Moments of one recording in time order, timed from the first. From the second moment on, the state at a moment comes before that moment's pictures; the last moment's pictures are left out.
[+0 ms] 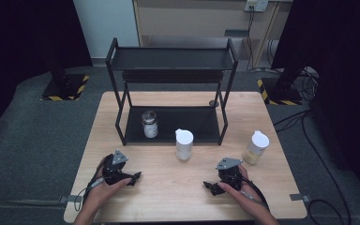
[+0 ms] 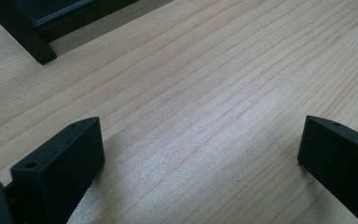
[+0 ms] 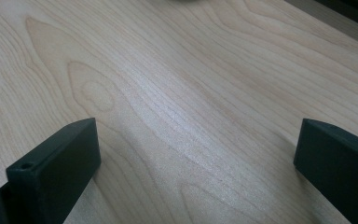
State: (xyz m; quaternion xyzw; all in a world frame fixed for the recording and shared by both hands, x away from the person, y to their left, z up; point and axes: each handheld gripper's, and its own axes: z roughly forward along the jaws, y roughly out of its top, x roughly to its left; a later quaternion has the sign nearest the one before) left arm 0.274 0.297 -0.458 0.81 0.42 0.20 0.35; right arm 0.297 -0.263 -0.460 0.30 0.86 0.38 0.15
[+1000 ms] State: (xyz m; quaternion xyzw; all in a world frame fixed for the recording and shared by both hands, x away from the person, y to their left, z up) left arm 0.274 0.297 -0.458 0.82 0.42 0.20 0.35; right arm 0.285 -0.267 -0.421 0.30 0.83 0.44 0.15
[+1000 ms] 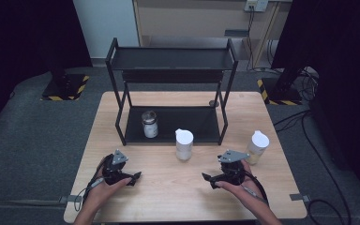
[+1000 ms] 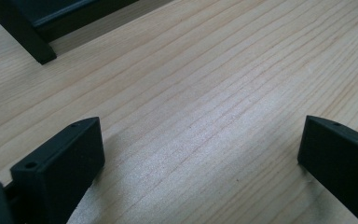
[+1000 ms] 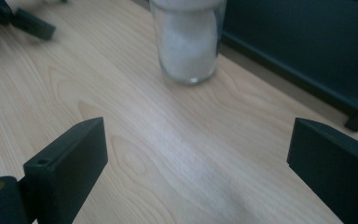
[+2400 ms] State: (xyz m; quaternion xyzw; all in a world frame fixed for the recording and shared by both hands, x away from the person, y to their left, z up) left arm 0.274 0.298 -0.458 0.82 0.42 0.20 0.35; right arm 0.347 -0.184 -0.415 0.30 0.82 0.46 0.16
